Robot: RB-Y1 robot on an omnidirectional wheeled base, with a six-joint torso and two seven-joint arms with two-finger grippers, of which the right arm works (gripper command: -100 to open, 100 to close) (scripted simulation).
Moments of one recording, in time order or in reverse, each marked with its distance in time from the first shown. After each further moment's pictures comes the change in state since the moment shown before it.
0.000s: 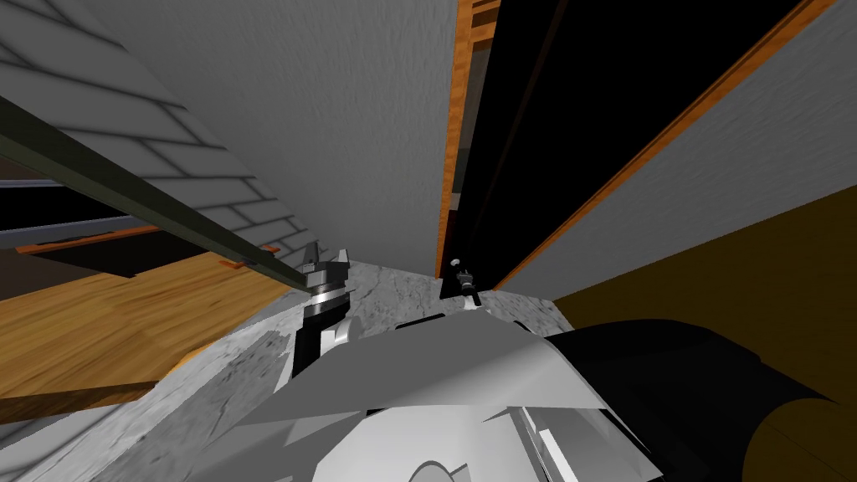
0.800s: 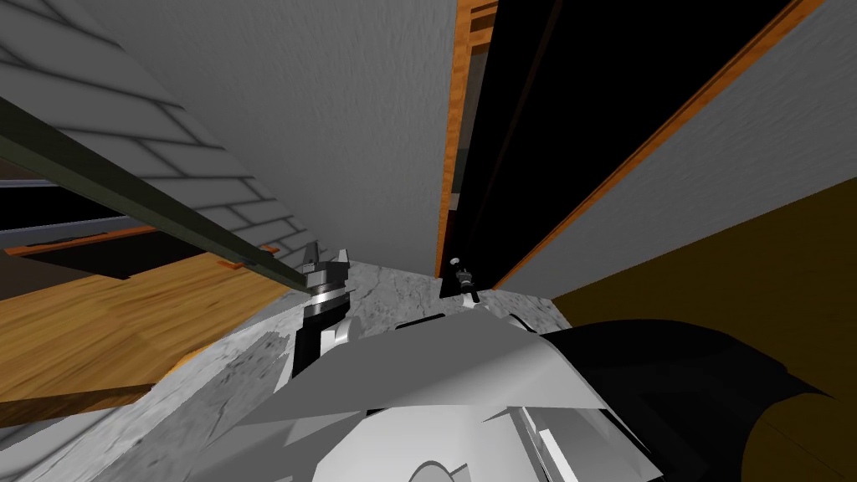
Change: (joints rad) arm -0.065 -0.005 0.004 0.080 0.001 0.000 -0.022
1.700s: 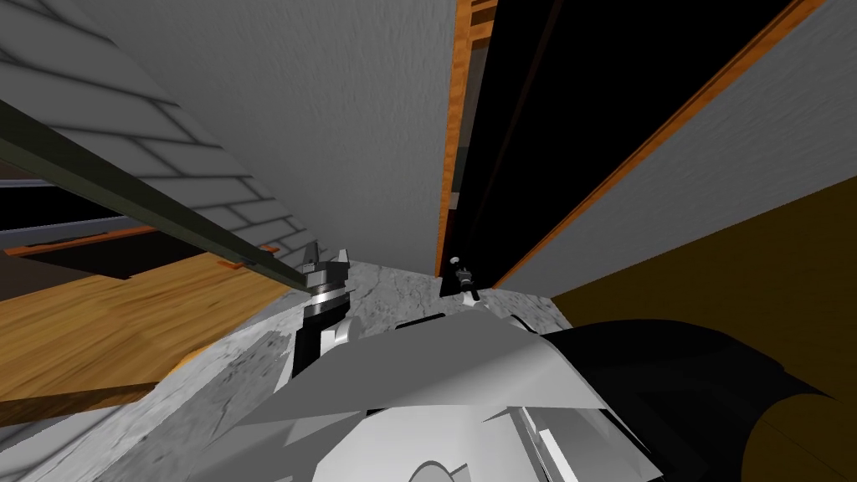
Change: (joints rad) arm 0.008 -0.002 -0.016 -0.053 -0.009 0.052 0.019
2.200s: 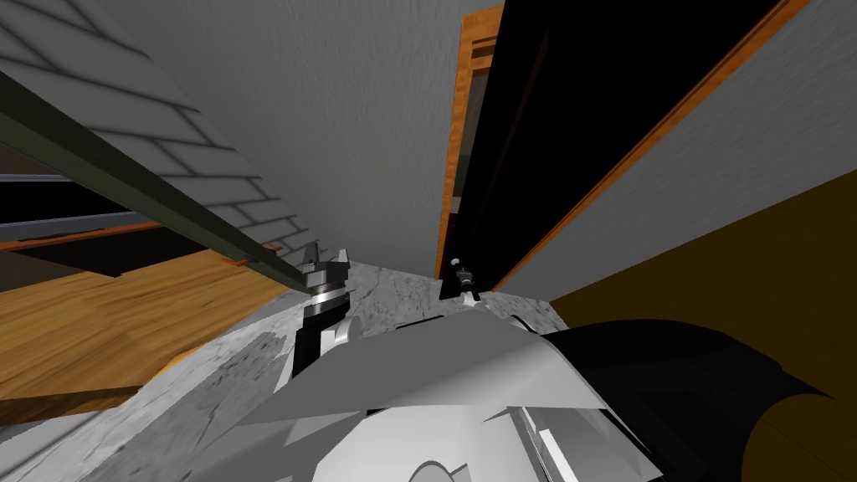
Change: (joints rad) arm 0.004 -0.004 -0.004 0.004 -0.002 0.003 0.000
